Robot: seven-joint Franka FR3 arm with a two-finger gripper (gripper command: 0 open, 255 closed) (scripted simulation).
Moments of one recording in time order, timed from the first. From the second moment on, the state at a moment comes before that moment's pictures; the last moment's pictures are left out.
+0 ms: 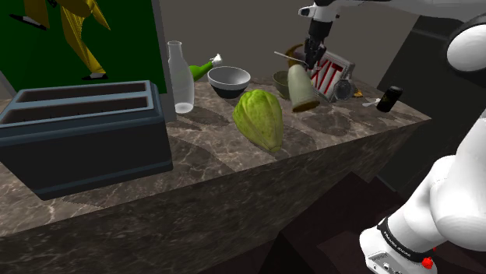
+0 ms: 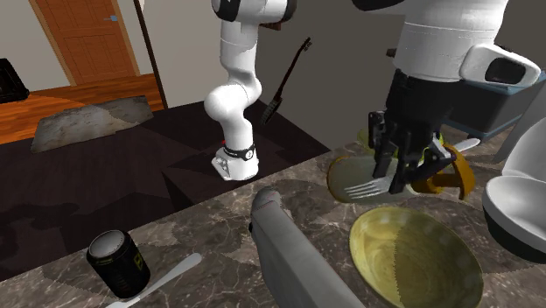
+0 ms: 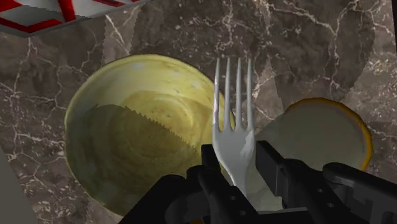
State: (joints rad) arm 0.27 0.19 -0.56 -1.50 0.06 1.67 -1.37
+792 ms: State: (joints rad) arm 0.16 0.46 -0.55 -1.25 0.19 1.65 -1.45
